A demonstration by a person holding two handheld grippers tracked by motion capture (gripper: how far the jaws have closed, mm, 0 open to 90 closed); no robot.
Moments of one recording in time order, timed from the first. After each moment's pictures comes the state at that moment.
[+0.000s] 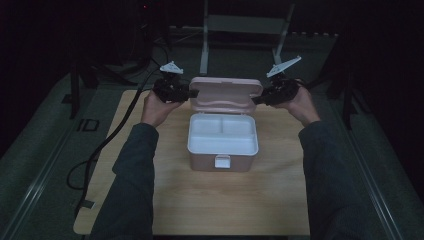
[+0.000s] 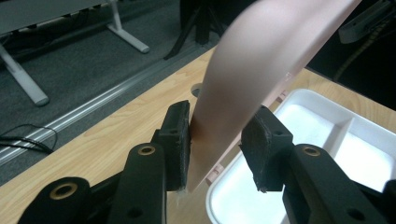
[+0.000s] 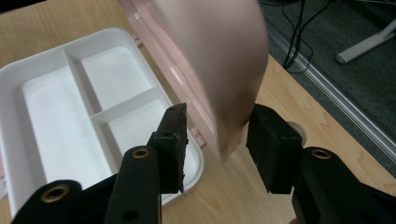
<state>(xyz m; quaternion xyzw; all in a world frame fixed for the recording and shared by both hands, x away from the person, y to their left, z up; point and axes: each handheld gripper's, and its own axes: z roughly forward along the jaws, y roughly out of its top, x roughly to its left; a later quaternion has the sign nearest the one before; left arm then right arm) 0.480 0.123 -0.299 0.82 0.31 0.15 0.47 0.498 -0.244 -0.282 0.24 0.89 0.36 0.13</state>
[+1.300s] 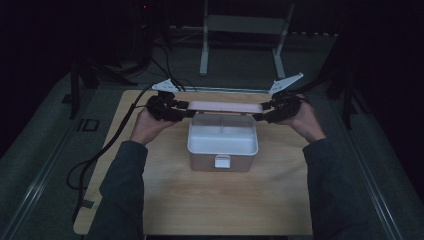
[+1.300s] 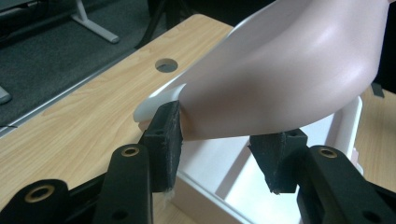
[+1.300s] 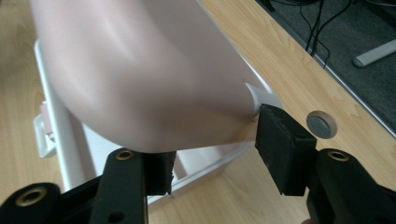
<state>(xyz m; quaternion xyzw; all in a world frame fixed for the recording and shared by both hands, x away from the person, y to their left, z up) 0.437 0.135 -0.323 0.84 0.27 0.11 0.46 0.455 -0.248 -0.301 0.21 0.90 0.36 0.12</state>
